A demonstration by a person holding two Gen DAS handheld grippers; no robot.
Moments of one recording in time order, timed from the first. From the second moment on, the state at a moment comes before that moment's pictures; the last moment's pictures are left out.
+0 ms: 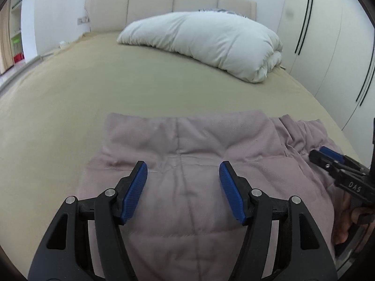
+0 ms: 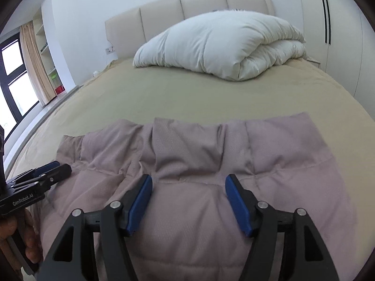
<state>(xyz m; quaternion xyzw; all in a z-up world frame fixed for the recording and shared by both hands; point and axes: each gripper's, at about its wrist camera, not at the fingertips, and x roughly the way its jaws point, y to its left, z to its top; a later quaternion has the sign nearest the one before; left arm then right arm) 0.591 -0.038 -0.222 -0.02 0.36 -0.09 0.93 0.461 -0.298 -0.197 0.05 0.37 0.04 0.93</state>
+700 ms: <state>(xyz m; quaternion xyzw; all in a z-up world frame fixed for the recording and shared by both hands) 0.614 -0.018 -0.276 -0.04 0.40 -0.06 0.92 0.461 -0.394 -0.241 0.13 0.38 -0.04 0.92</state>
